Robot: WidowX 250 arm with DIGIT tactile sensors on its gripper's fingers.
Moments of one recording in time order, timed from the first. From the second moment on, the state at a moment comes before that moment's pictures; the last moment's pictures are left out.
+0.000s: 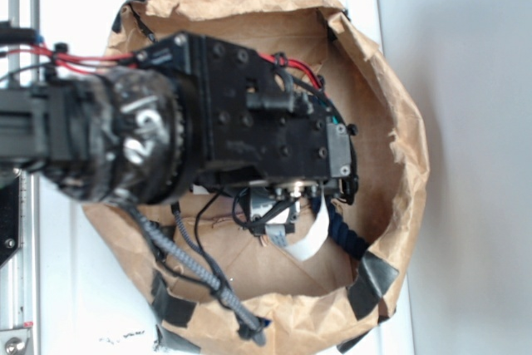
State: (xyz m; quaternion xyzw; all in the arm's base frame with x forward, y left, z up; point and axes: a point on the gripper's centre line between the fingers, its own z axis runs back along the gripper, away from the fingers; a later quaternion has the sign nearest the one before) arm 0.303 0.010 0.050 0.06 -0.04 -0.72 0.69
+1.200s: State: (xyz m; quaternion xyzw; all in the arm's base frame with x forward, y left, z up) arm 0.271 0.002 0.030 0.07 -0.03 -0.72 0.69
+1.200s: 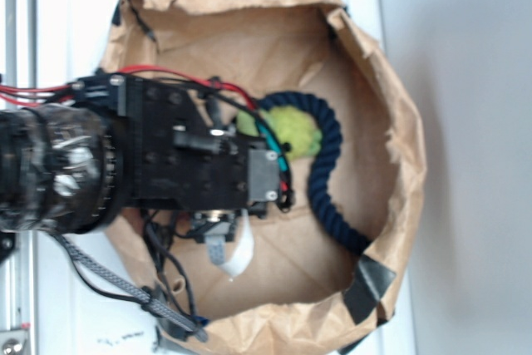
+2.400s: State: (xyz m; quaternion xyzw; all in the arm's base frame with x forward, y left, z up) arm 0.275 0.055 0.194 0.12 -0.05 -0.28 0.95
